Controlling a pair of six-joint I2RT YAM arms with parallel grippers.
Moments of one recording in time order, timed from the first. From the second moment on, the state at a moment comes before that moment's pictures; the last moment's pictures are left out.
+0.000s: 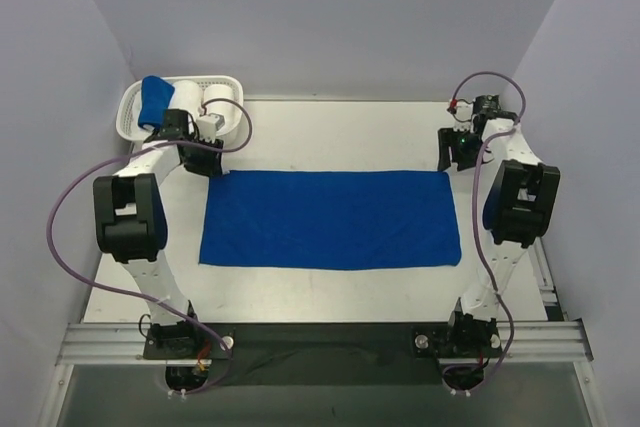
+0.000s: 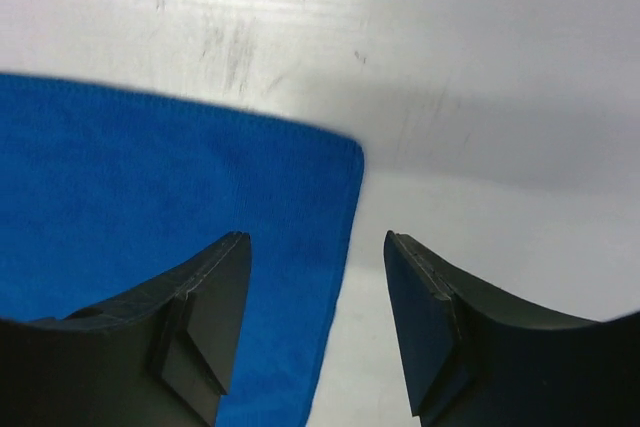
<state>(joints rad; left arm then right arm) 0.06 1.92 1.35 -0.43 0.30 0.30 -0.16 2.07 1.64 -0.75 -0.20 -0.25</state>
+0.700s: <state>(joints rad) 0.09 1.44 0.91 -0.86 0.40 0.65 -0.18 1.65 1.13 -1.12 -0.25 -0.48</state>
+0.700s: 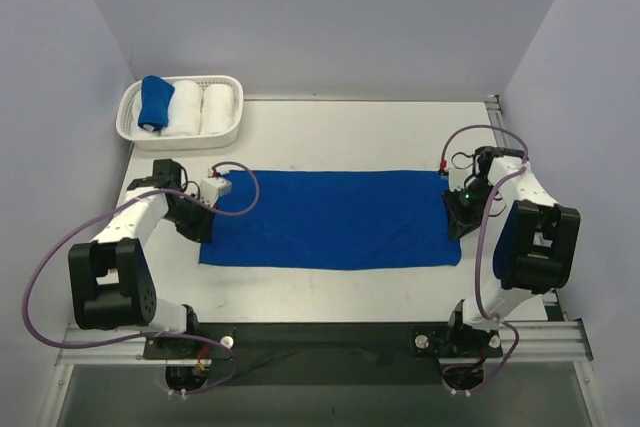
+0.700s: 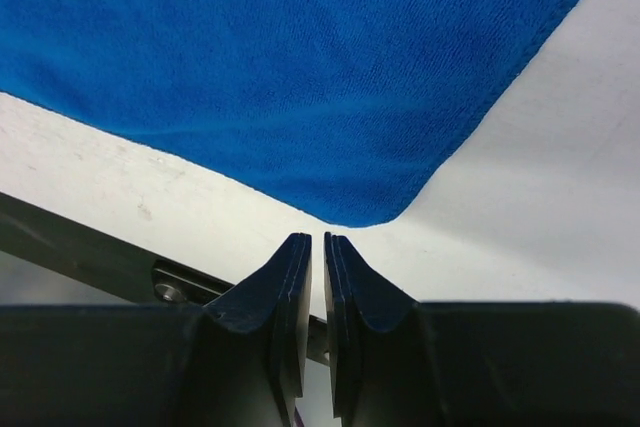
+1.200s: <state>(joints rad) 0.07 1.45 0.84 -0.81 0.35 0.64 -0.18 1.75 0.97 -0.97 -0.14 -0.47</state>
